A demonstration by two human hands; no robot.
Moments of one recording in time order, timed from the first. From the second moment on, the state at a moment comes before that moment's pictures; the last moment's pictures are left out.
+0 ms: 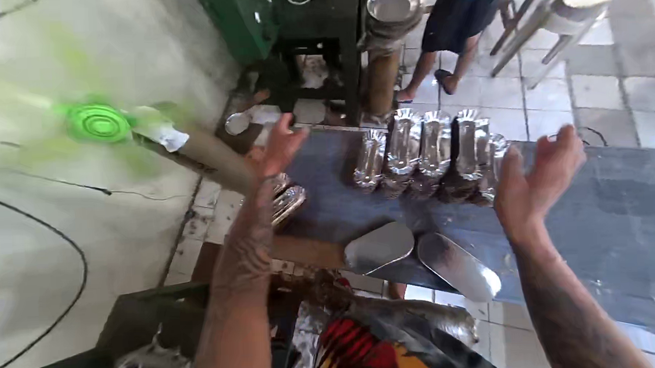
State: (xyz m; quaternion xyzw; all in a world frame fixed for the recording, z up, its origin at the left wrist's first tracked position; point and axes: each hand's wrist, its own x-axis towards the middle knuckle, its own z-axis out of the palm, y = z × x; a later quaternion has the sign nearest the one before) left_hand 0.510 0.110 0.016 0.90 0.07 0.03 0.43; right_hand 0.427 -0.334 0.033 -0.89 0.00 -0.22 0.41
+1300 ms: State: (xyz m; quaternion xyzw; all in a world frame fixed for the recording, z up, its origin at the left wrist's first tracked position) left_hand 0.543 -0.045 -0.016 0.77 0.14 -0.16 0.60; right_hand 0.525 -0.416 -0.033 -0.74 0.09 0.00 0.67
